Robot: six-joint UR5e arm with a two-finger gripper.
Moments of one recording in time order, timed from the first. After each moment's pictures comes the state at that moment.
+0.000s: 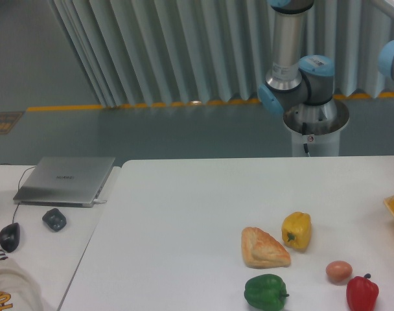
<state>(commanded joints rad) 2.66 -1.78 -1.58 -1.22 1.44 1.66</state>
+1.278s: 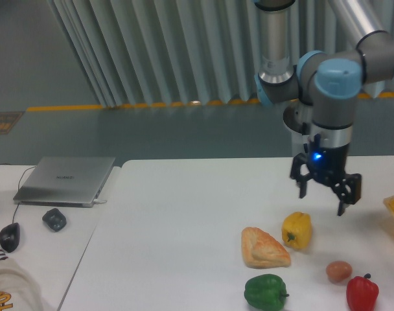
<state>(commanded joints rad) 2.28 -1.83 -1.55 -1.14 1.44 0.58</state>
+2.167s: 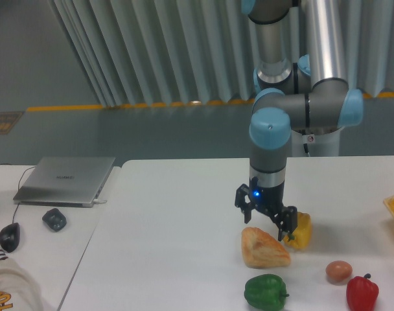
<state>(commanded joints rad) 2.14 -1.98 -1.52 -1.13 1.46 0.55</state>
